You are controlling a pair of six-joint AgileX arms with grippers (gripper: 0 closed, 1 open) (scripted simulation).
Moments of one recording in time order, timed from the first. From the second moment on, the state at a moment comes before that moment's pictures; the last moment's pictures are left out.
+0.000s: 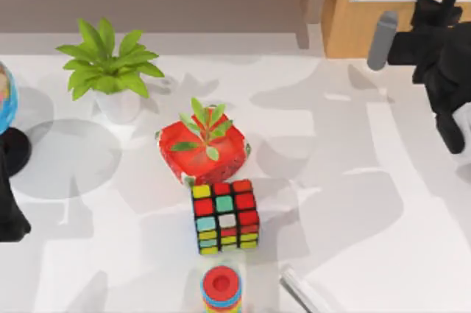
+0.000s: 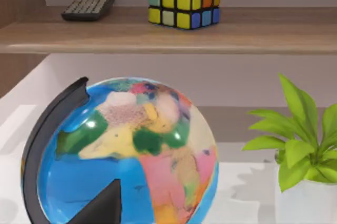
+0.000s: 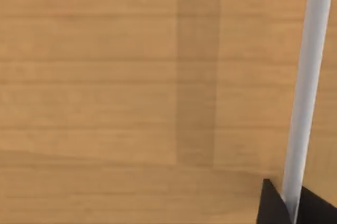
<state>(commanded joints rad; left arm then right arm) 0.00 0.00 0.00 0.00 0.00 0.00 0.17 2.27 1.04 1.23 0.20 -1.55</state>
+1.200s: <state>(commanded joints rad) 0.00 0.00 0.00 0.00 0.00 0.00 0.21 2.13 0.68 1.44 0.25 -1.55</state>
